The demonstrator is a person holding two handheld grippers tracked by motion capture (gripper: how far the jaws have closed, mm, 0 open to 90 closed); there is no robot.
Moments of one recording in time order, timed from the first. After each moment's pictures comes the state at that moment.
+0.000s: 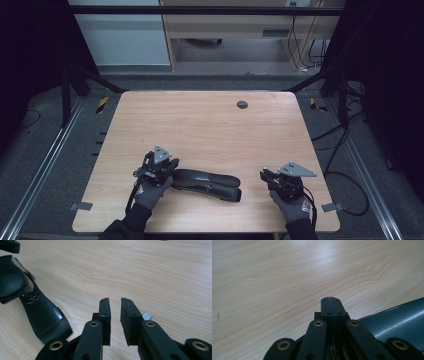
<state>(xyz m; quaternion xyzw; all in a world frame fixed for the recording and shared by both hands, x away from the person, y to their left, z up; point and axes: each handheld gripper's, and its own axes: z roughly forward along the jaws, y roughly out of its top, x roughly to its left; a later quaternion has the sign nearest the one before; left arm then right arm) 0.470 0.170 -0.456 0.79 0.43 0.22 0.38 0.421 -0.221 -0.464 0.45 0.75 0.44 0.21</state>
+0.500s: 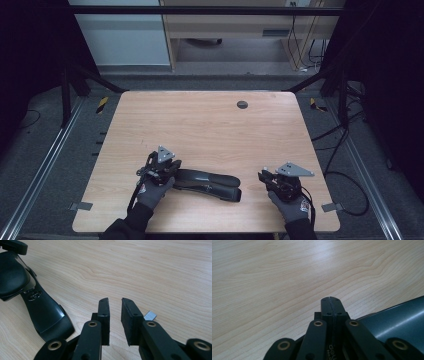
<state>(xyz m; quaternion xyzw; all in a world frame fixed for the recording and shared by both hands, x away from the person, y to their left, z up) 0.474 0.167 -0.461 0.80 0.43 0.20 0.37 0.422 -0.217 -0.466 0.44 0.76 0.44 0.20</state>
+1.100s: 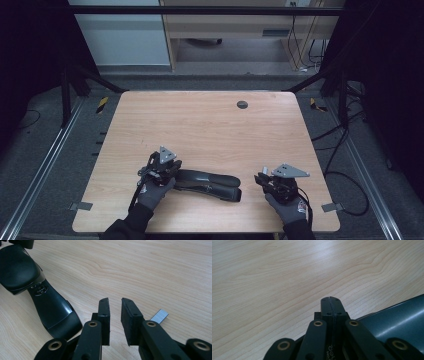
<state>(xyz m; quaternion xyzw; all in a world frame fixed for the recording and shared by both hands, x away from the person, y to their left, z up) 0.472 0.163 -0.460 0.81 0.42 0.21 0.36 0.420 -0.209 -0.469 0.43 0.77 0.43 0.18</state>
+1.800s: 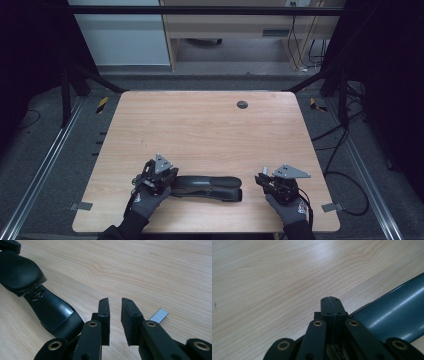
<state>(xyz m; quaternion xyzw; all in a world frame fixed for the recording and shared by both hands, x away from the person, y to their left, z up) 0.444 0.172 -0.457 0.82 0.41 0.21 0.35 0.418 -0.211 -0.469 0.43 0.77 0.44 0.18</state>
